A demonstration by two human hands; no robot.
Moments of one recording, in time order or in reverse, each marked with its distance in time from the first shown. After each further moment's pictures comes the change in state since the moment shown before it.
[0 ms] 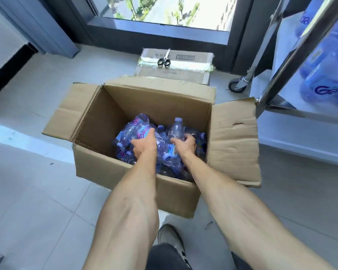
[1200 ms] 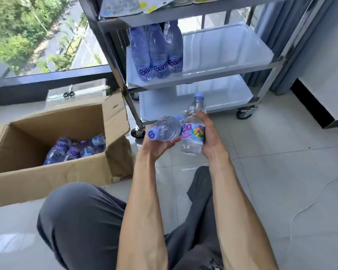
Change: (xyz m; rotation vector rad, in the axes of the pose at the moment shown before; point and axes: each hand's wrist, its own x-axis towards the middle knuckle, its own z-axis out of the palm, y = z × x) left_hand -0.401 -0.128 -0.003 -0.370 -1.341 0.107; right_hand -0.232 0.106 -0.422 0.948 -0.290 -0.297
